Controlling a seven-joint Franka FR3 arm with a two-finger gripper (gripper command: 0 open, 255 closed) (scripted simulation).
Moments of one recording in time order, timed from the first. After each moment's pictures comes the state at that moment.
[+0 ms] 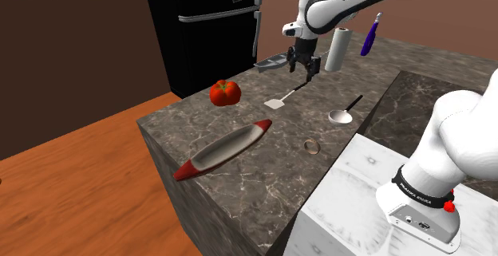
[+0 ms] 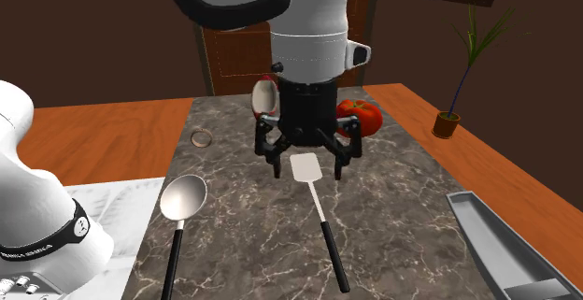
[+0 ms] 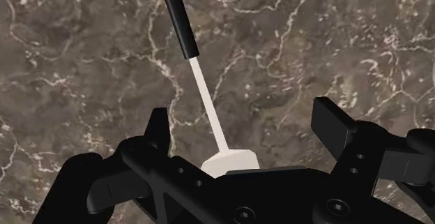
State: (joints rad) arm 0.31 -0.17 -0.42 -2.28 -0.15 2.15 -1.38
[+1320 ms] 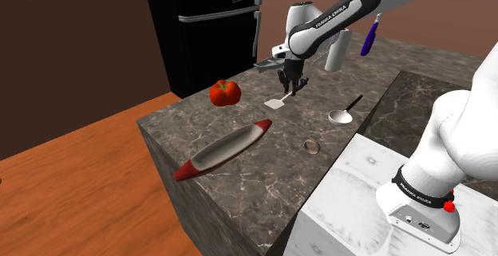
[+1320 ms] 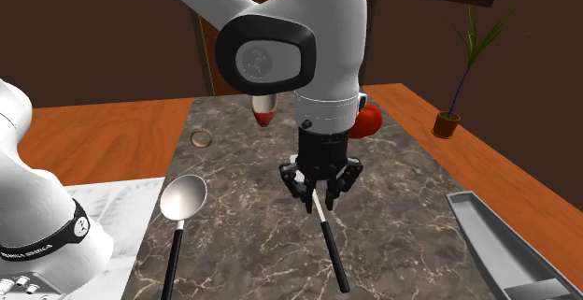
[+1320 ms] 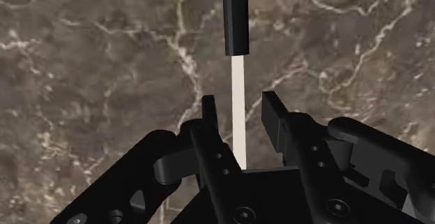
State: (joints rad) arm 0.33 0.04 -0.44 -2.28 -0.07 2.33 -1.65
